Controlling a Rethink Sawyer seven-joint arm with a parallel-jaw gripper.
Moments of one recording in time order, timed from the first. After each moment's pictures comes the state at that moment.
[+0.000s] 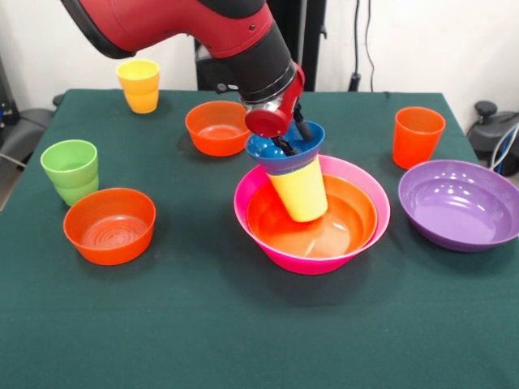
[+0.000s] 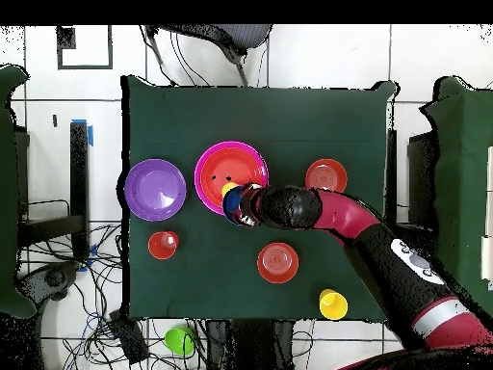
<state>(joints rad) -0.87 -0.46 0.70 1.83 -0.32 0.62 0.41</state>
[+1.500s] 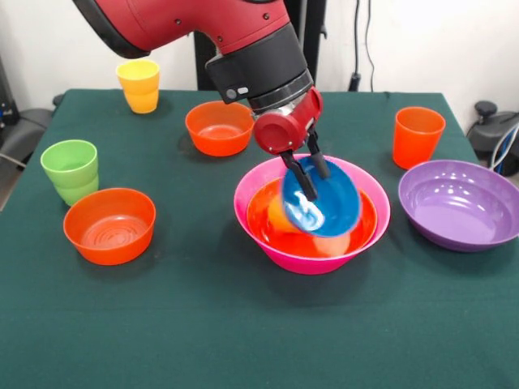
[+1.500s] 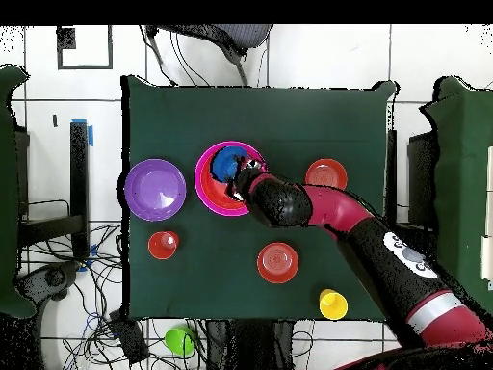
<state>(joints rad) -0.86 -0.46 0.75 1.83 -0.35 0.29 0.41</state>
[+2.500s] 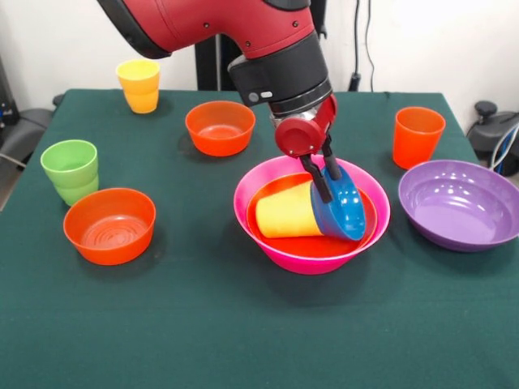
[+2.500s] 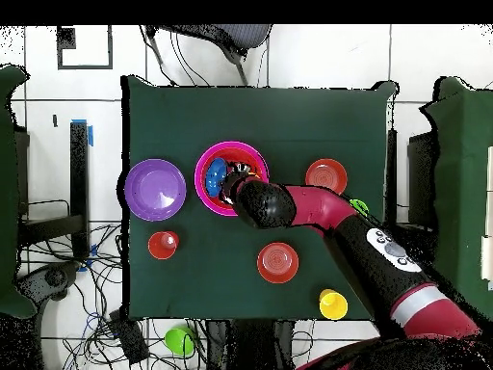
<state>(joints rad) -0.77 -0.48 0.68 1.82 -0.35 0.29 0.41</state>
